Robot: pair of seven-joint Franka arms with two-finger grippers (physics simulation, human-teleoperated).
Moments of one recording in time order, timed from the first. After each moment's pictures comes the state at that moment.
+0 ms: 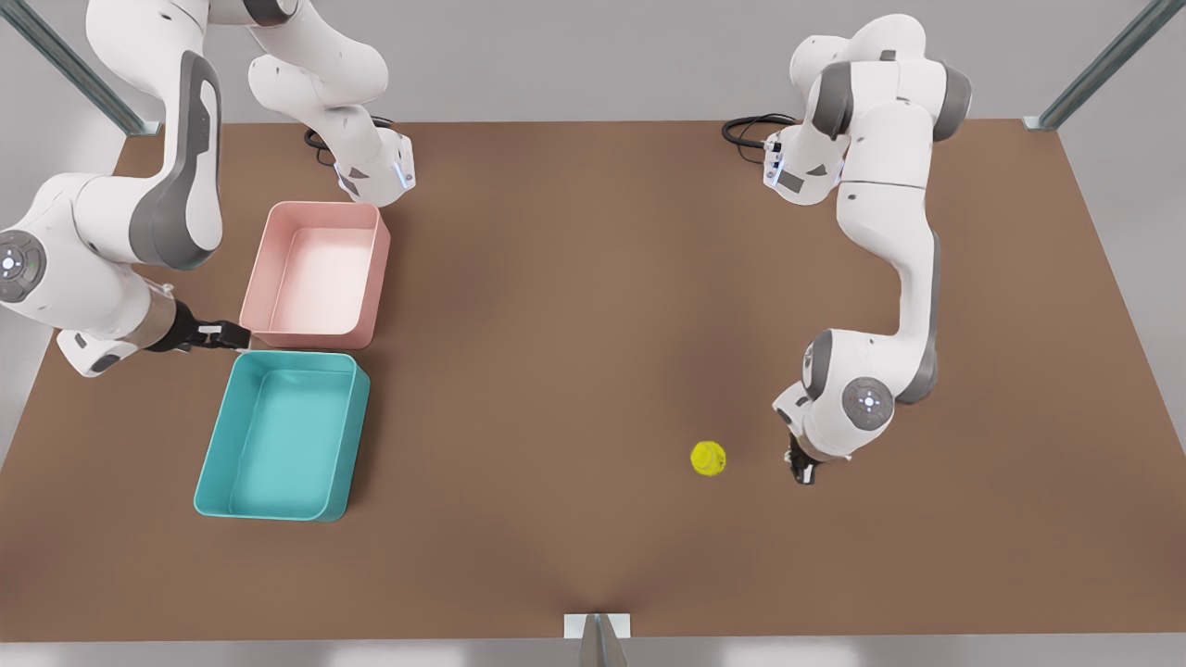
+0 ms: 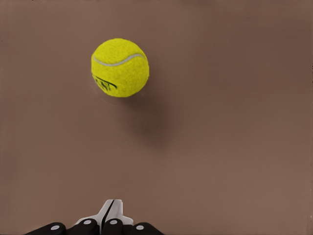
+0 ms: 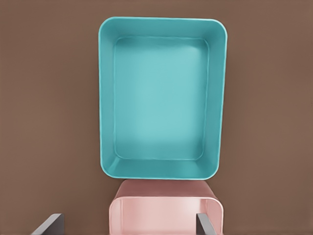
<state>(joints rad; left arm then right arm) -0.37 0.68 0.18 -1.50 -0.16 2.18 1.50 0.16 0.16 -0.25 -1.62 0.03 1.65 -0.06</state>
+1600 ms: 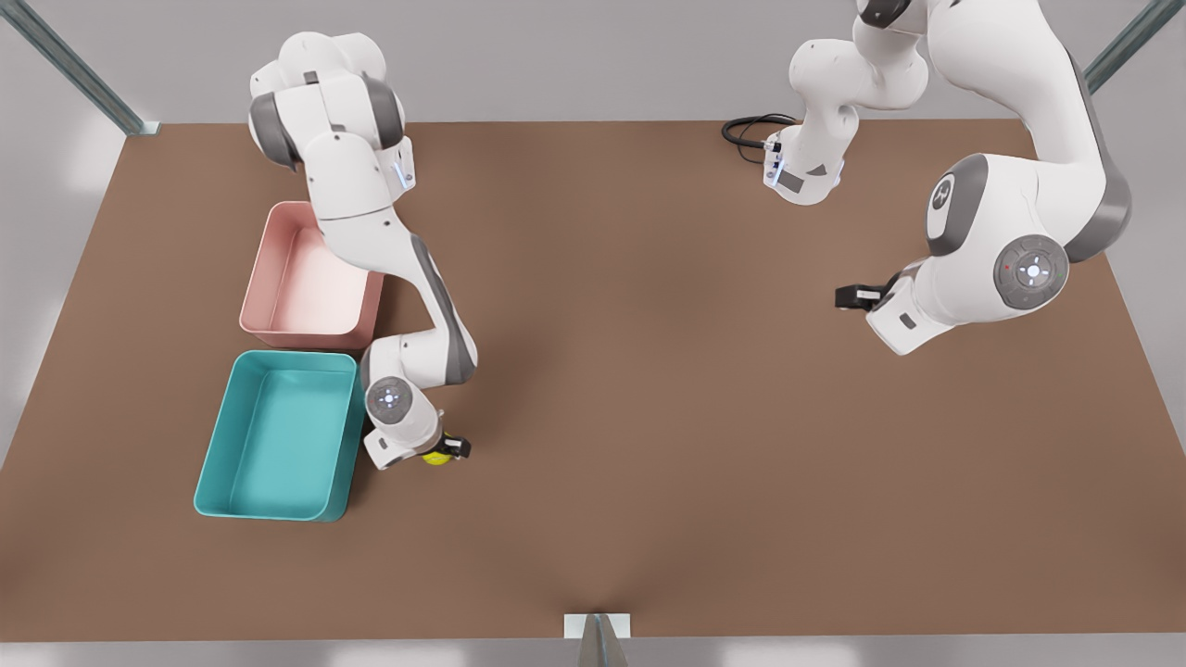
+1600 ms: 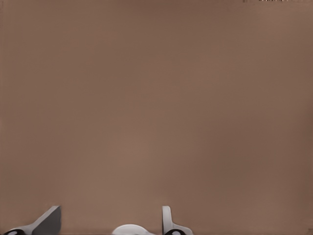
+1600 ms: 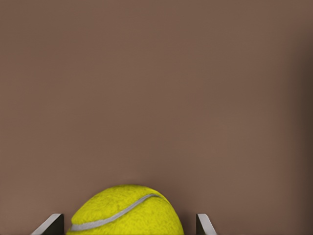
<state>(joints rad) -0.23 0.23 0.08 -1.44 -0.05 1.32 -0.08 0.53 0.82 -0.25 -1.59 0.22 2.41 0.39</state>
